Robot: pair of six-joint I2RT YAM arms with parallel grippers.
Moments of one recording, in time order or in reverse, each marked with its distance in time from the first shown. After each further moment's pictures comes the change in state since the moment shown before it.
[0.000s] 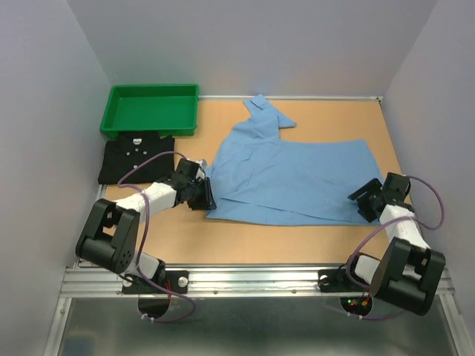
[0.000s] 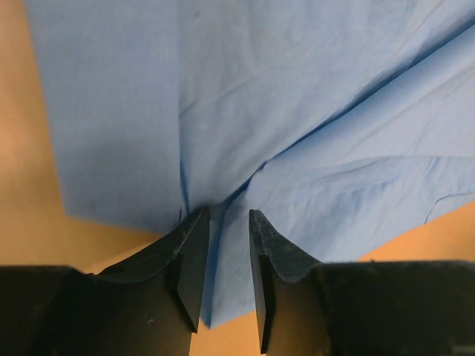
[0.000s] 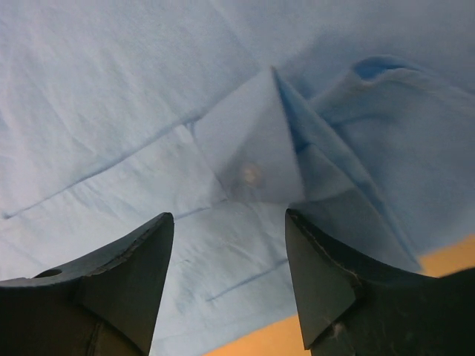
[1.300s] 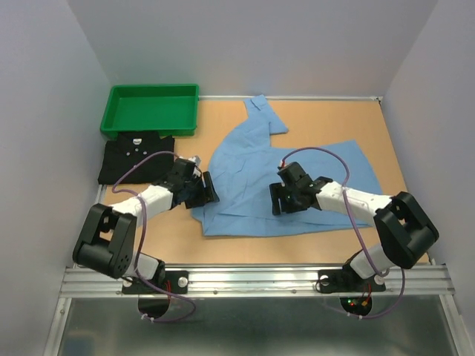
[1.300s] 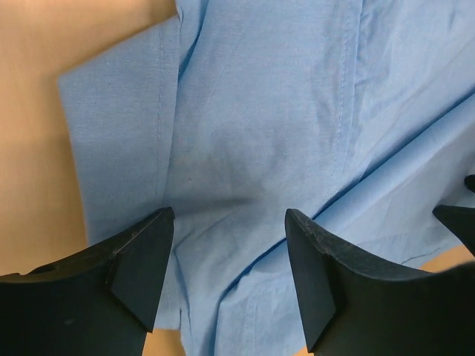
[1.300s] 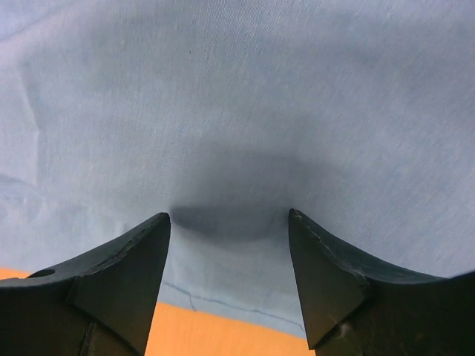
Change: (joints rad) left arm 0.026 -0.024 -0.021 0.088 -0.040 -0.067; right arm 1.058 0.352 0.325 -0.102 0.252 -0.174
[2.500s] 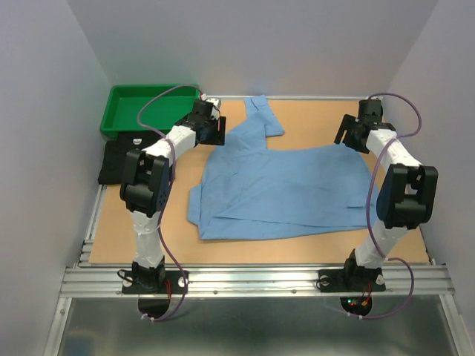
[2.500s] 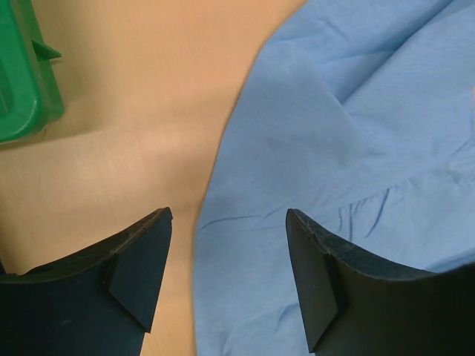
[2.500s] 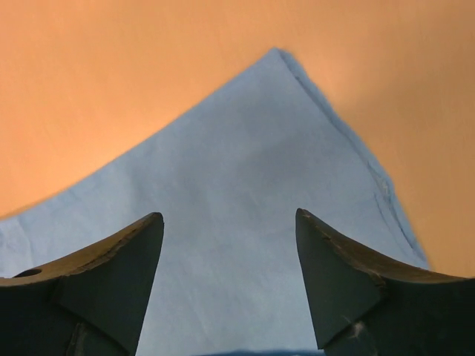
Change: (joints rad) left arm 0.037 0.538 0.864 -0.176 -0.196 0.407; right arm -0.713 0.246 0.554 -0.114 -0.009 -0.181
